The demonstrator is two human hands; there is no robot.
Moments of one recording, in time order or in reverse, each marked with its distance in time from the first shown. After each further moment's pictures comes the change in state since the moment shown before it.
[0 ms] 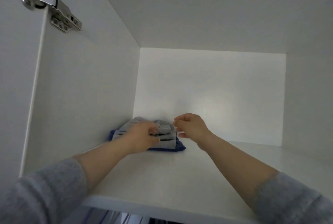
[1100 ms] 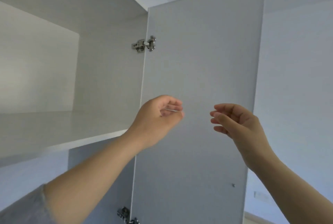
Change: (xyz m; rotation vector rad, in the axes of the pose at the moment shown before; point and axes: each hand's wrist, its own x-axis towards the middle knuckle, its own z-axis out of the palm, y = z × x) left_hand -0.232 0.444 0.064 -1.254 -0.472 0.742; right_hand -0.532 -0.170 -0.260 -0.448 1.136 -0.019
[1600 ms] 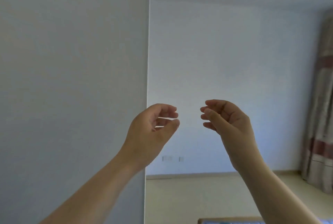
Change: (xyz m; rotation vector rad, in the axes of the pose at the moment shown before) left_hand -0.003 0.006 0.208 -0.518 -0.407 0.106; right_hand -0.063 -0.009 -0.163 -0.346 0.478 -0.043
